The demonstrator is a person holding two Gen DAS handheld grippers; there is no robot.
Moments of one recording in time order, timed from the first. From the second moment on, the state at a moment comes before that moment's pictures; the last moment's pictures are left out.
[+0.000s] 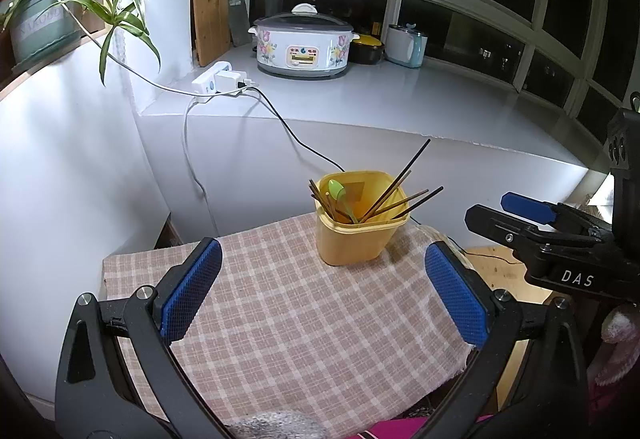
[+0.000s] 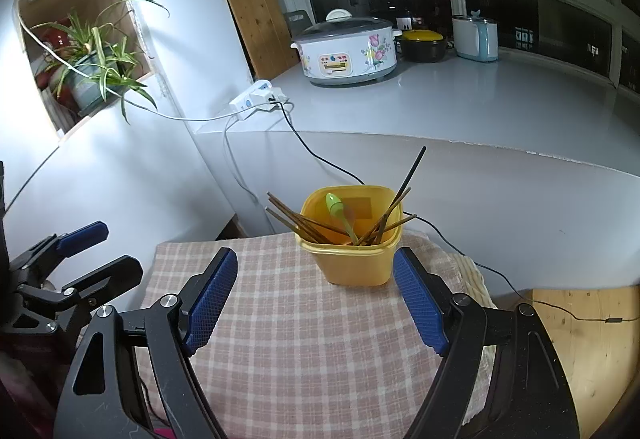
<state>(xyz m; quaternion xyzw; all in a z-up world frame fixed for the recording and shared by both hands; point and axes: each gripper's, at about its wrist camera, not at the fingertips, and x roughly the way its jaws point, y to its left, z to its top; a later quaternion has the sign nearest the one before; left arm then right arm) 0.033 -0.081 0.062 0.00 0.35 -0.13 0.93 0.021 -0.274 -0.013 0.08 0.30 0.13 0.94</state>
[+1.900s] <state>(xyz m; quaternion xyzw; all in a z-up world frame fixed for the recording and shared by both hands) 0.033 -0.083 0.059 -0.01 0.35 -0.12 0.93 0.025 -0.278 -0.022 0.10 0.32 0.12 0.94</state>
